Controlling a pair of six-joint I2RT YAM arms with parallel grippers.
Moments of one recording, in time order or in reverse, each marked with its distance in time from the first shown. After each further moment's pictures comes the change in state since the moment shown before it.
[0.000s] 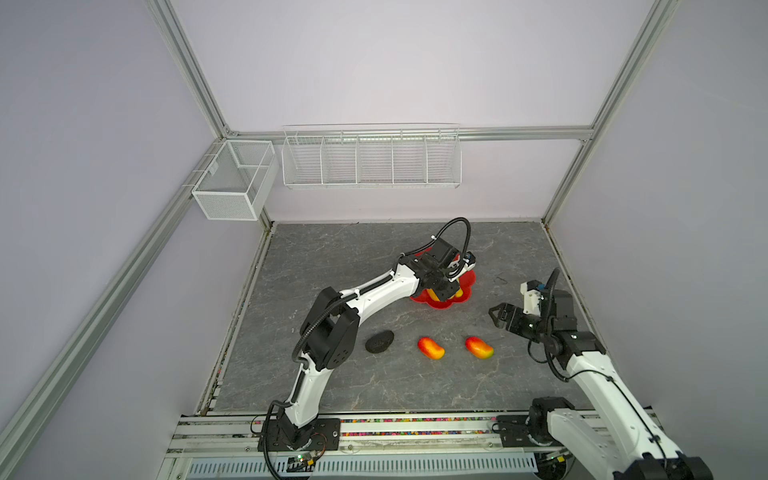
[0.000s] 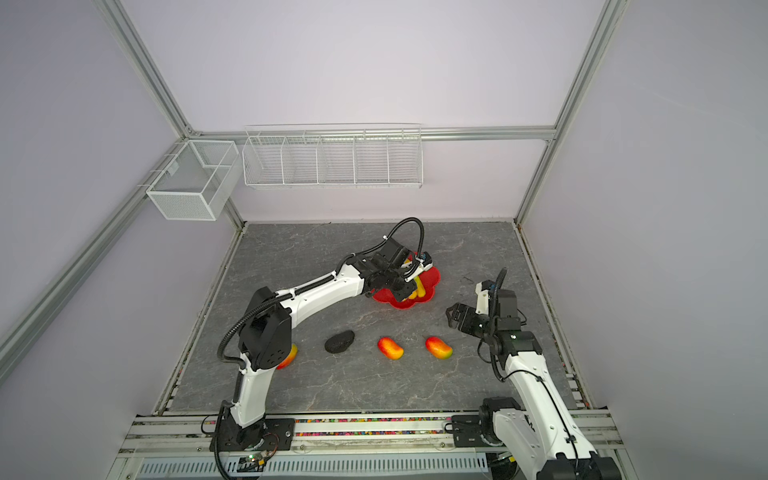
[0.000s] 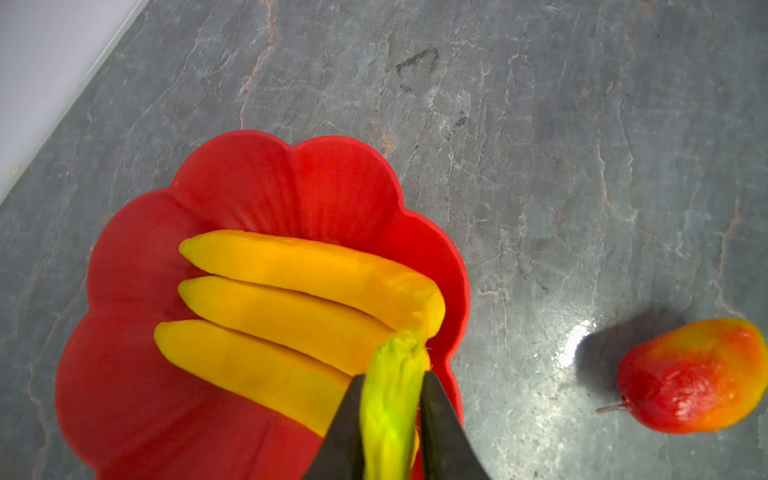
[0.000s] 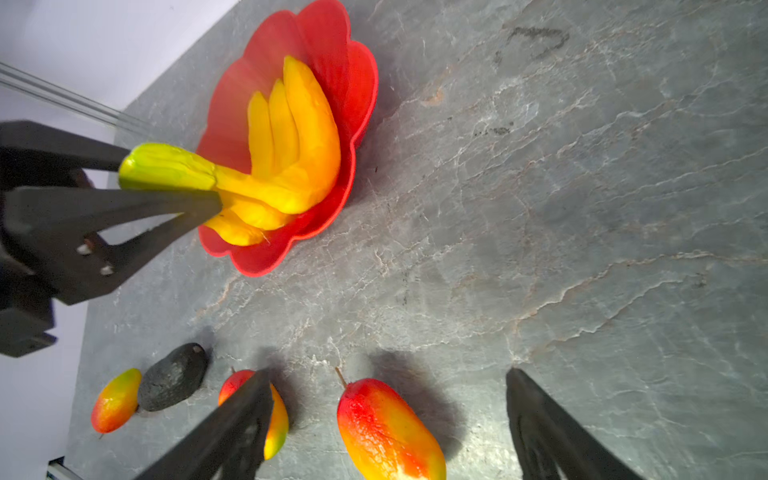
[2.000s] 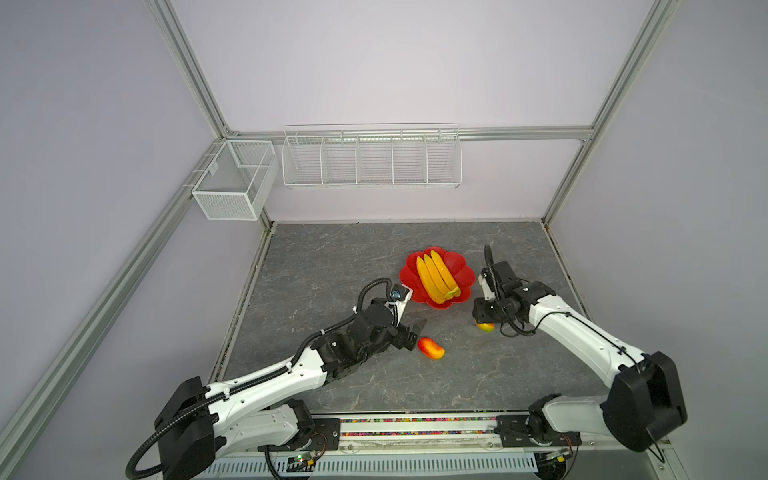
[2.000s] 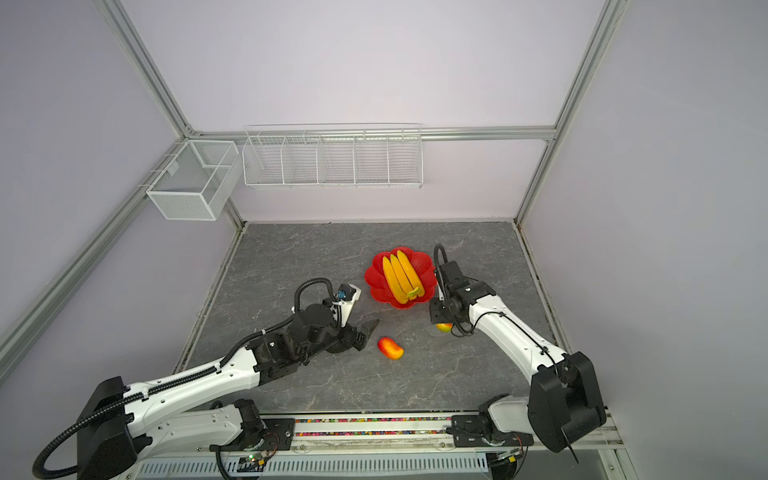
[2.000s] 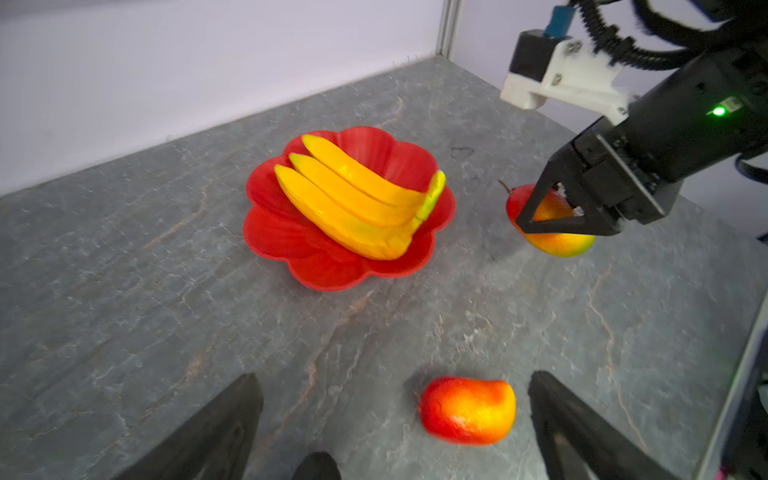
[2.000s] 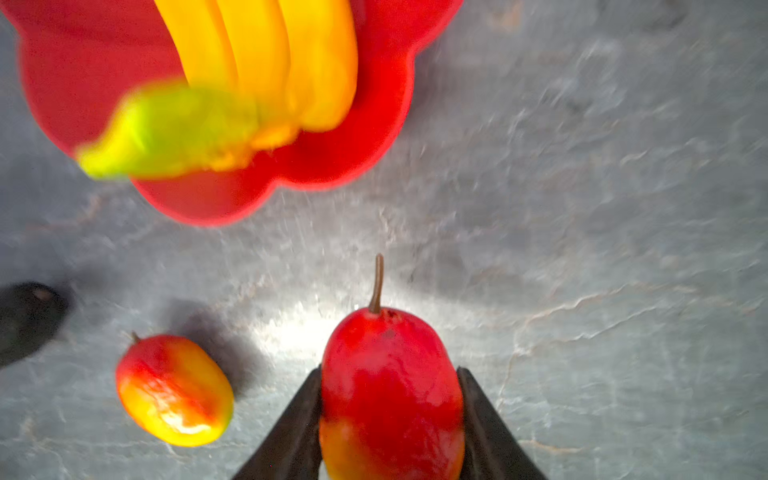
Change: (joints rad) left arm -0.102 -0.971 -1.061 0.525 -0.338 -0.454; right arm 0.335 0.453 0.450 -0.296 0.340 -0.083
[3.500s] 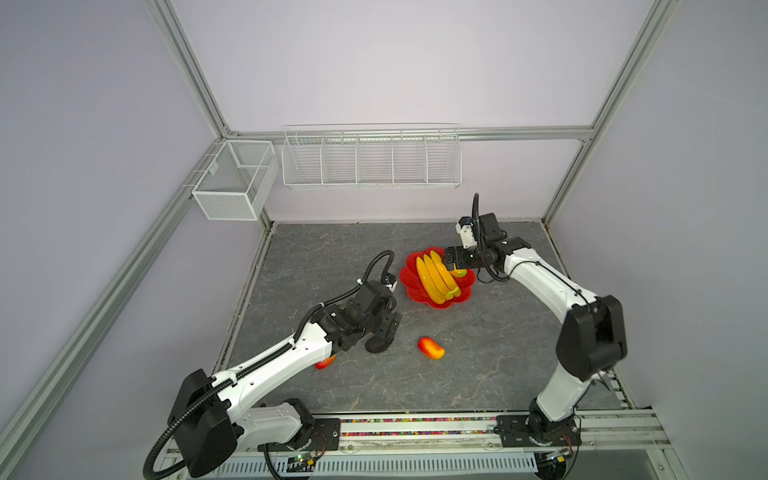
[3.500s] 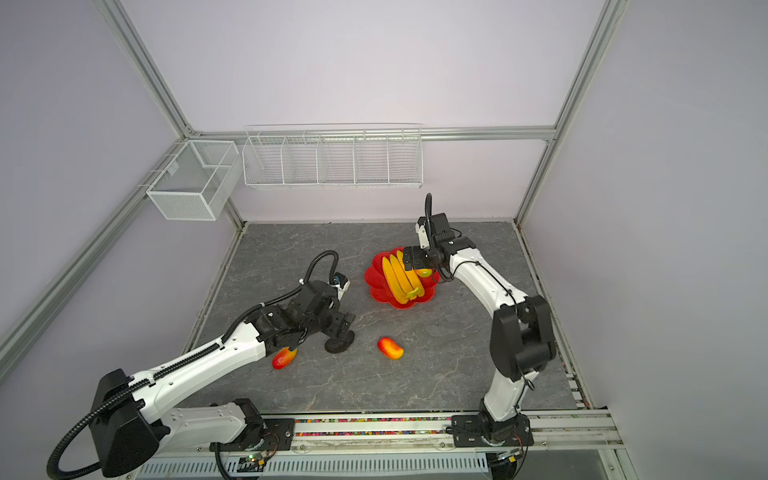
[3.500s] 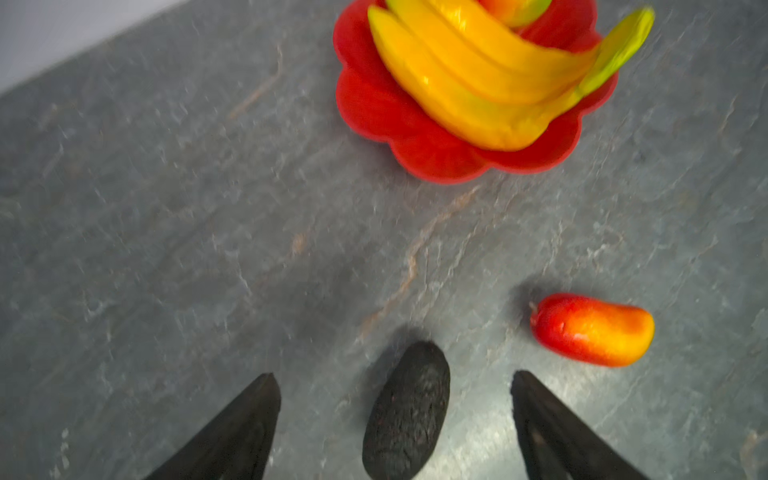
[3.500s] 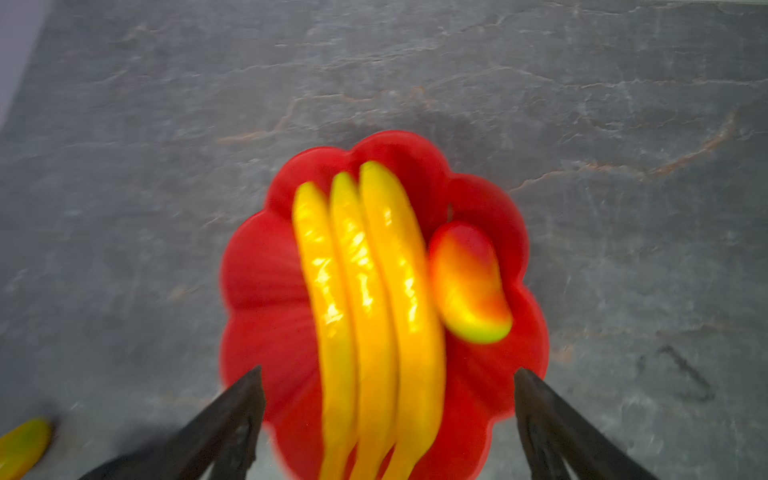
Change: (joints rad) left arm 0.142 0.090 0.182 -0.557 0.022 -0.011; right arm 0.017 0.310 0.383 0.190 -0.137 -0.123
